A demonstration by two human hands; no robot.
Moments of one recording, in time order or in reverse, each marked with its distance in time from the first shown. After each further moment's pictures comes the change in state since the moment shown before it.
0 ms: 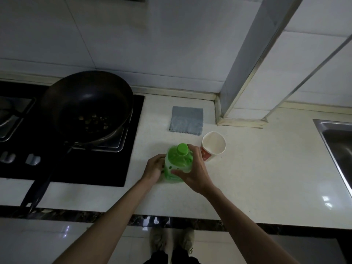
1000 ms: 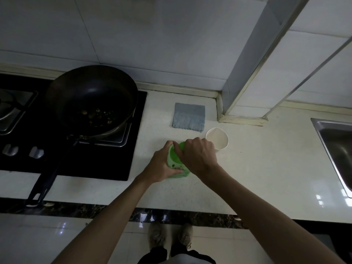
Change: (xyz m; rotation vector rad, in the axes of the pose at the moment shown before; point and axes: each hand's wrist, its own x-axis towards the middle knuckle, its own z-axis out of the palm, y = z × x) left_hand -0.020 0.020 -0.015 0.418 -0.295 0.451; right_hand 0.023 -0.101 -0.025 -0.905 -0.175 0.073
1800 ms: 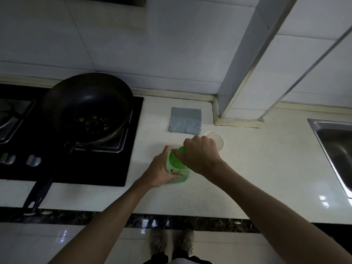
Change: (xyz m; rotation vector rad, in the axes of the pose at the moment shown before) left_hand 0.004 0.008 0.007 0.077 -0.022 -0.071; right_hand 0.000 0.016 -0.029 -0.116 -0.040 -0.090
